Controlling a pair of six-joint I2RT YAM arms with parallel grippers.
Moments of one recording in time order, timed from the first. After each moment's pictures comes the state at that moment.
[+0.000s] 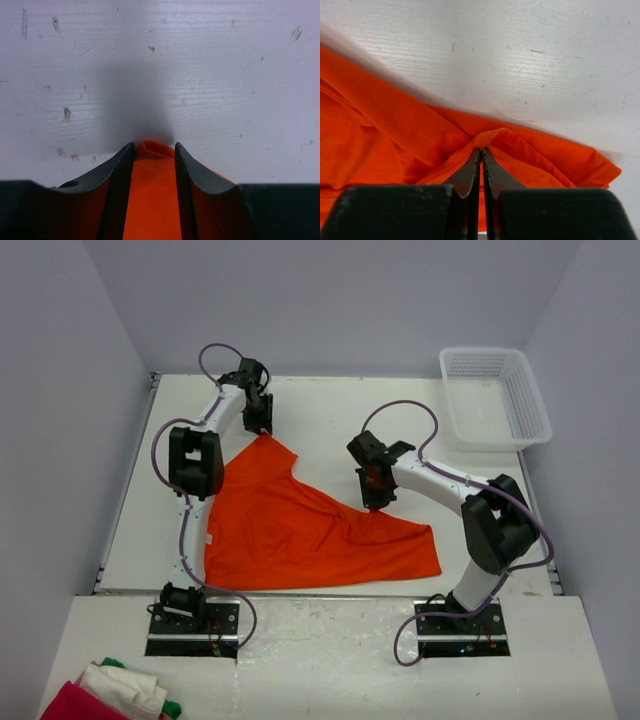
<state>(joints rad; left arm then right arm) -0.19 2.49 2.21 -0.88 0.09 -0.21 0.63 1.72 1.20 -0.80 0.15 0.50</state>
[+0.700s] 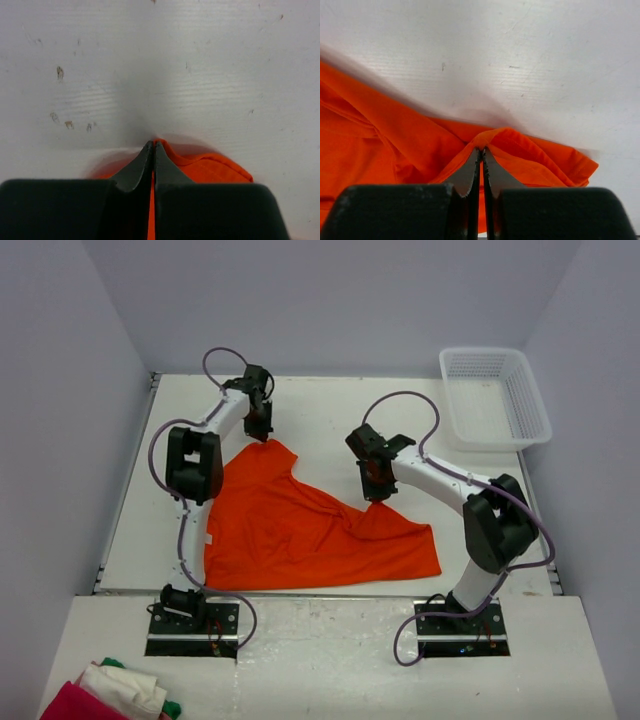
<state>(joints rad) -0.22 2.40 2.06 -0.84 0.02 -0.22 0.63 1.72 1.25 -0.84 0.22 0.50</state>
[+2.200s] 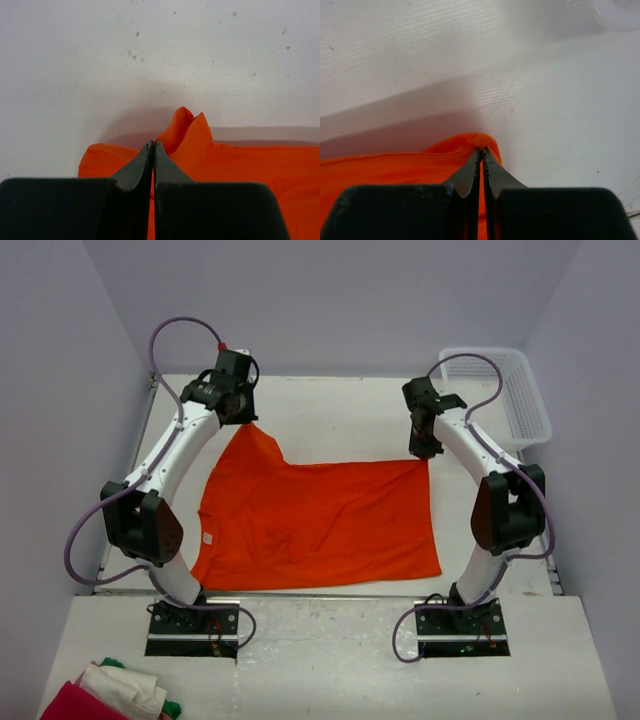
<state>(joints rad) -0.31 1.72 1.69 -0.82 -0.23 -0.30 0.27 1.79 1.52 -0.95 0.38 0.43</state>
